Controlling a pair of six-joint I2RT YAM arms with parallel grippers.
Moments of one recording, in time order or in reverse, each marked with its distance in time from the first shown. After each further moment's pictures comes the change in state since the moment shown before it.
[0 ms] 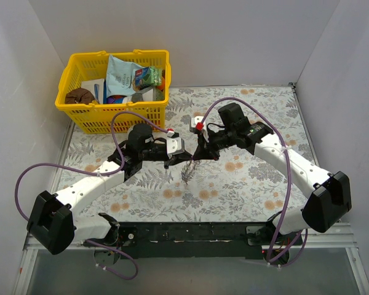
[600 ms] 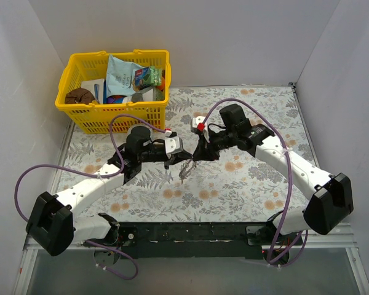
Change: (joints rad) left arm 0.001 -0.008 -0.031 0.071 -0.027 -0.060; right arm -0.003 -0.010 -0.022 0.045 0.000 0.012
